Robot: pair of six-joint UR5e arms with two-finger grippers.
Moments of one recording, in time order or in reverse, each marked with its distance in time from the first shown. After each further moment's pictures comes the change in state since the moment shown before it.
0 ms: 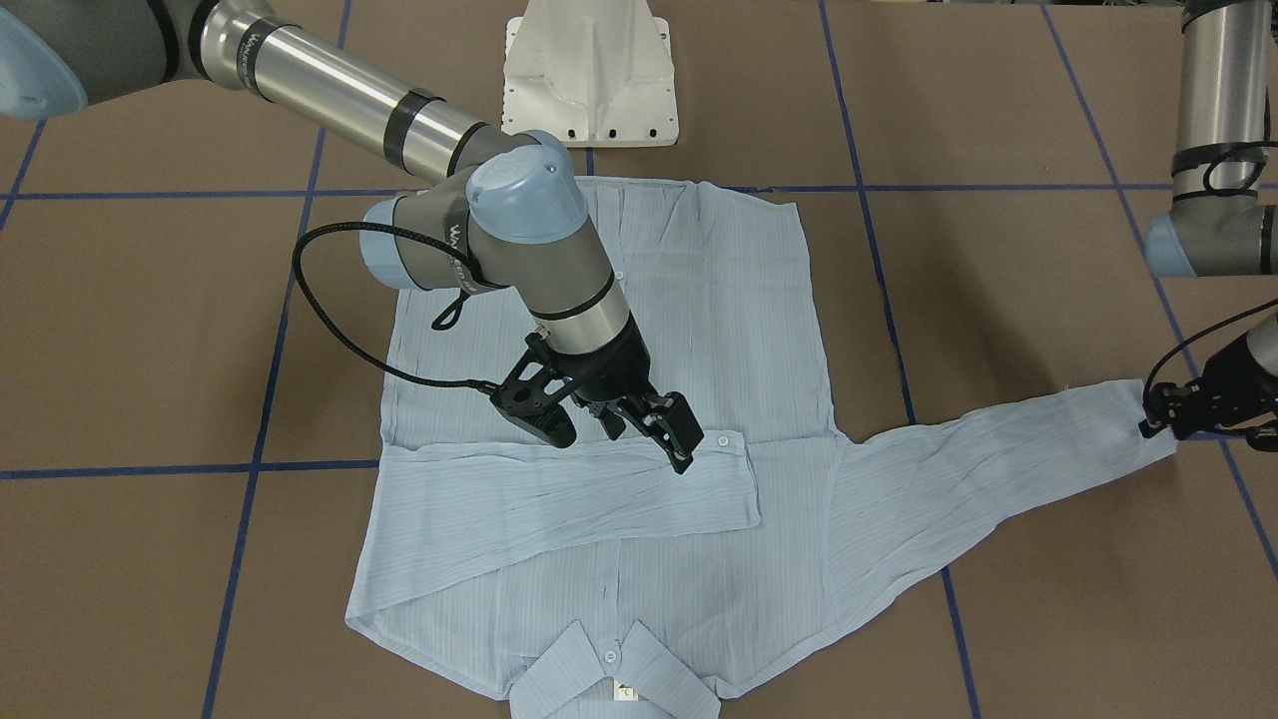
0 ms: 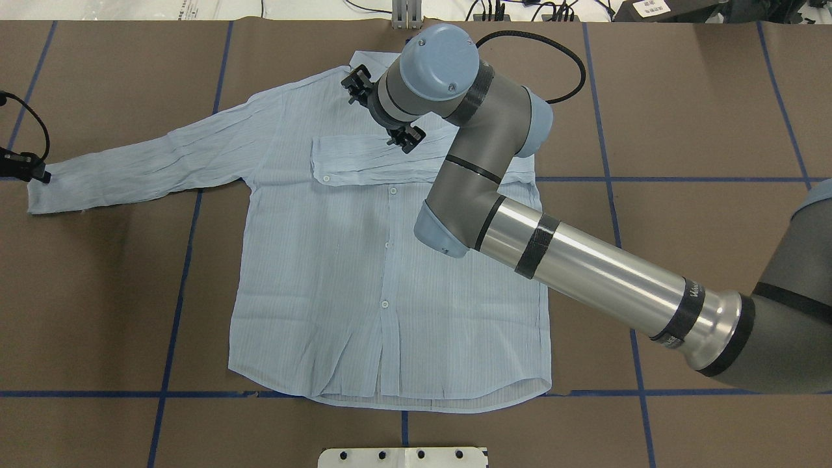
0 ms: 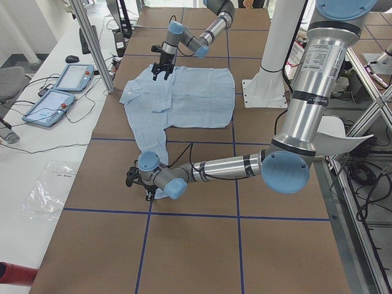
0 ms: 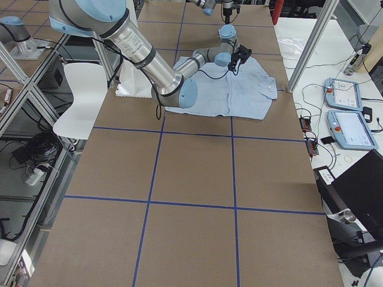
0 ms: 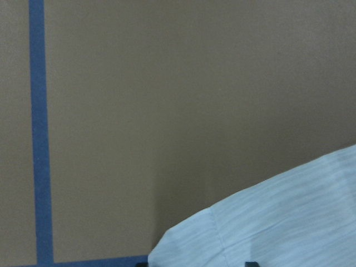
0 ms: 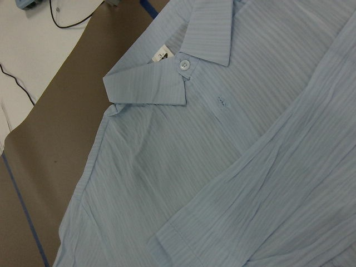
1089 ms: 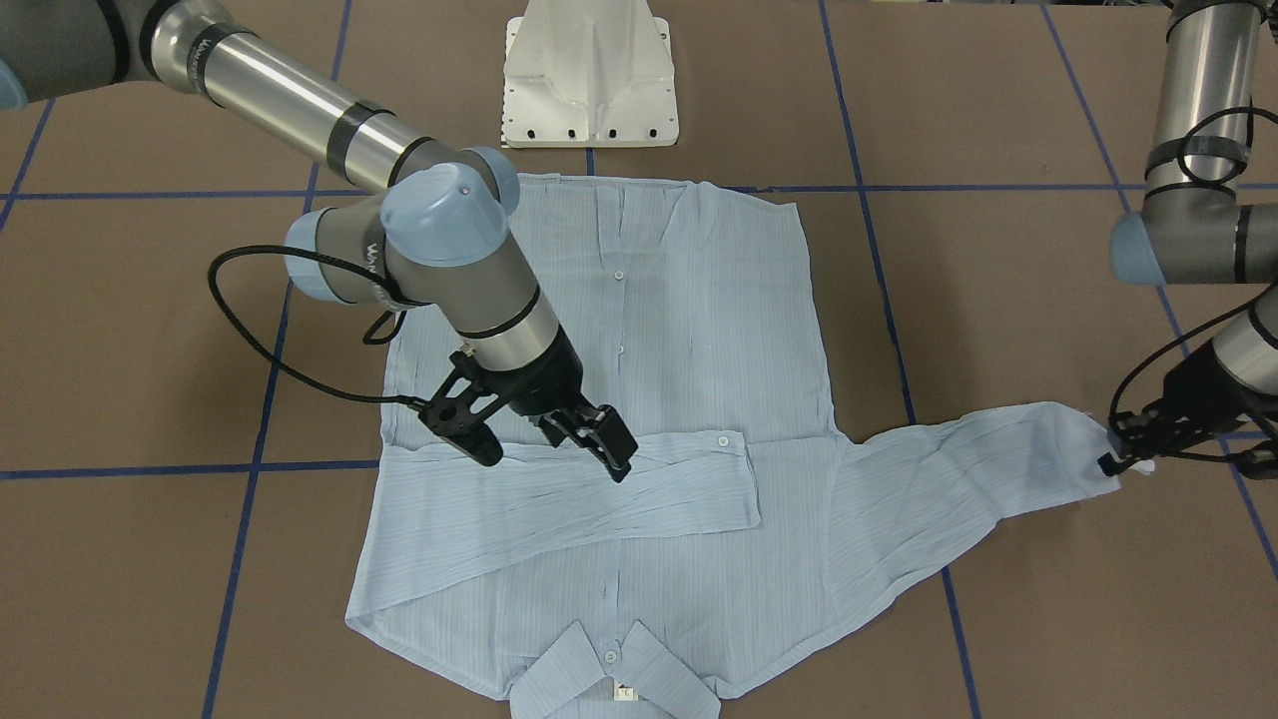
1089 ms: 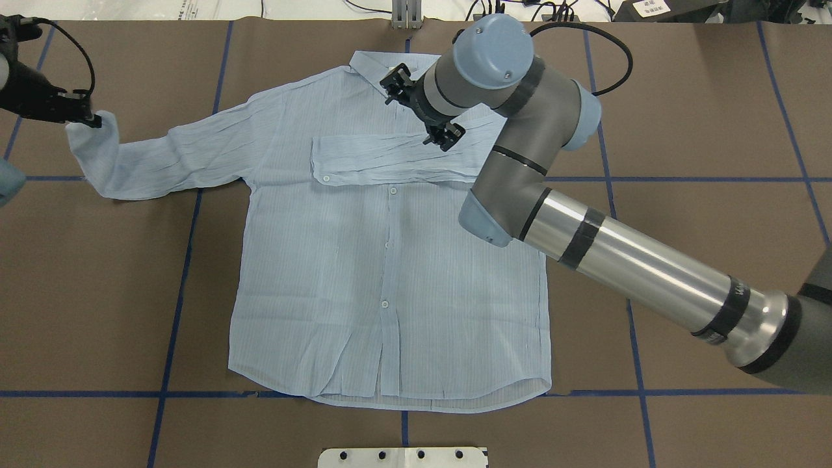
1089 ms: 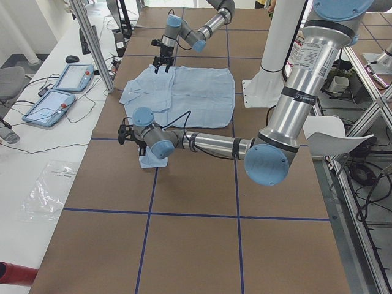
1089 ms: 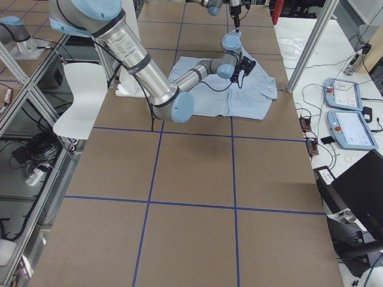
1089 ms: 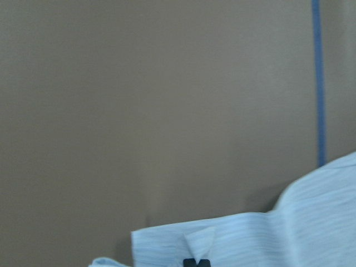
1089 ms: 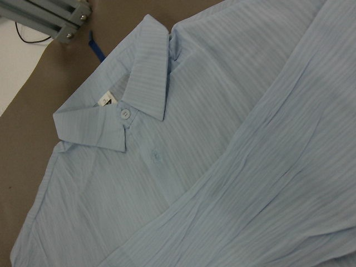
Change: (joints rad) left arm 0.095 -0.137 -0.272 0.041 -0.034 -0.518; right arm 0.094 -0.186 0.134 0.001 0.144 -0.097
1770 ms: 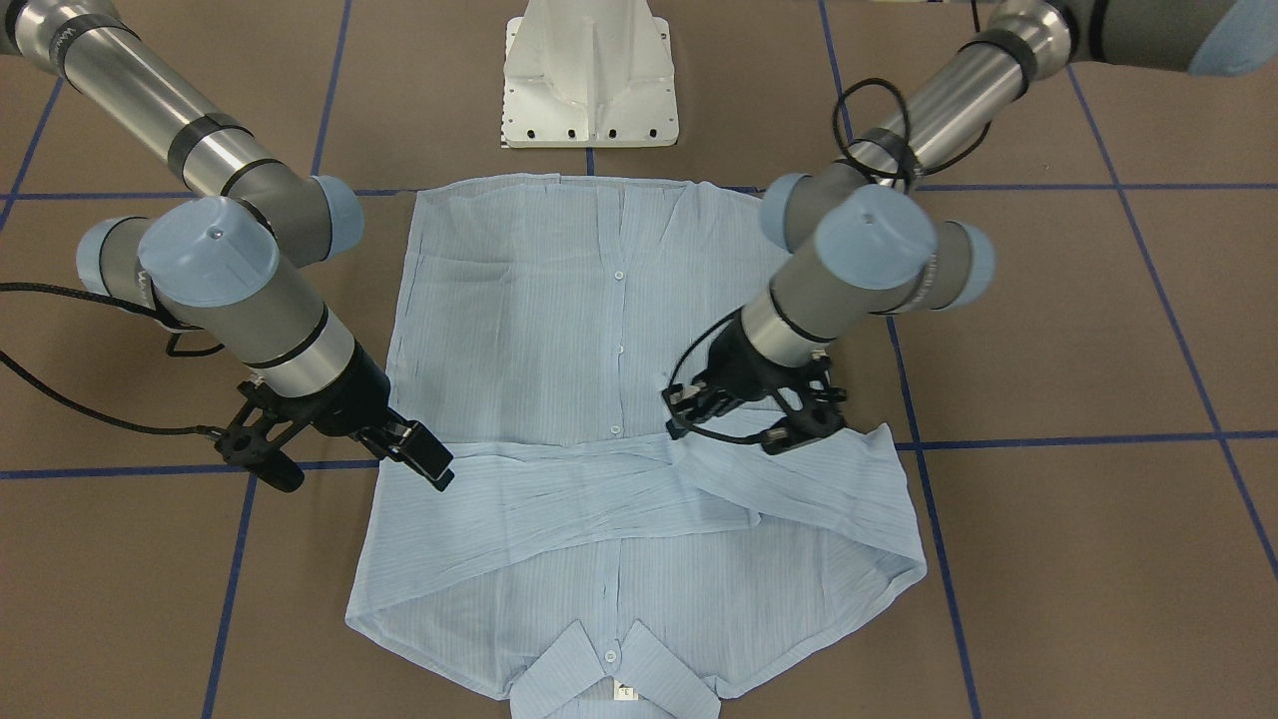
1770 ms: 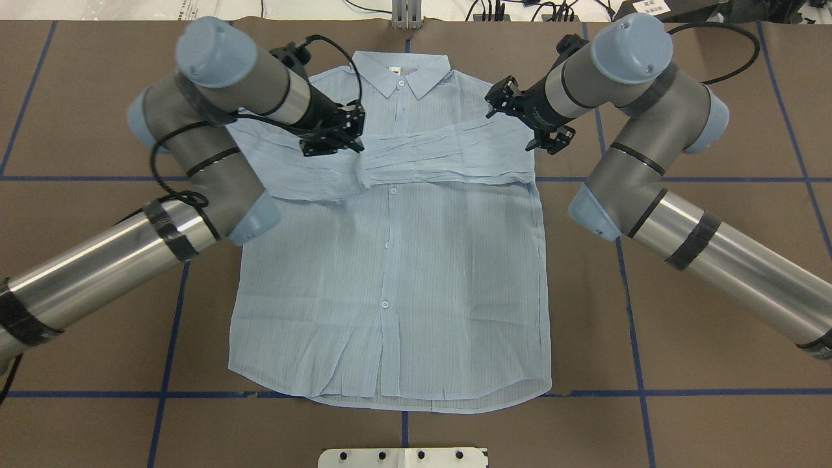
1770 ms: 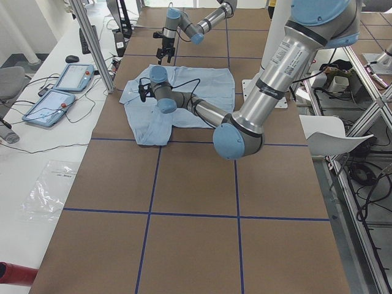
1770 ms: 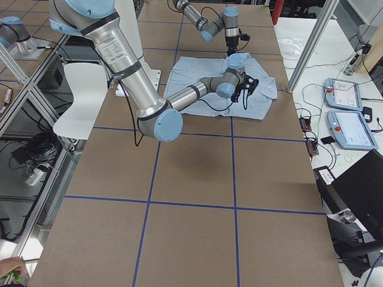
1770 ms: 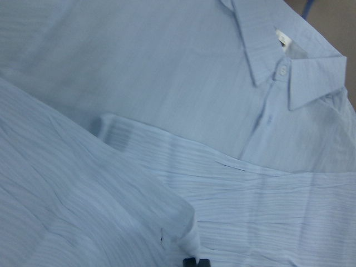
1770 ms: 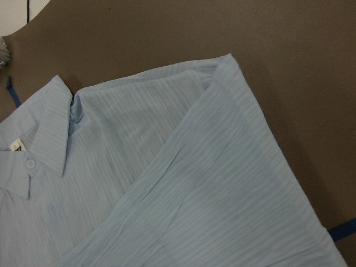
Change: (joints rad) left arm 0.352 -0.461 0.137 0.018 0.186 -0.621; right arm 0.090 -0.207 0.109 0.000 0.098 -0.170
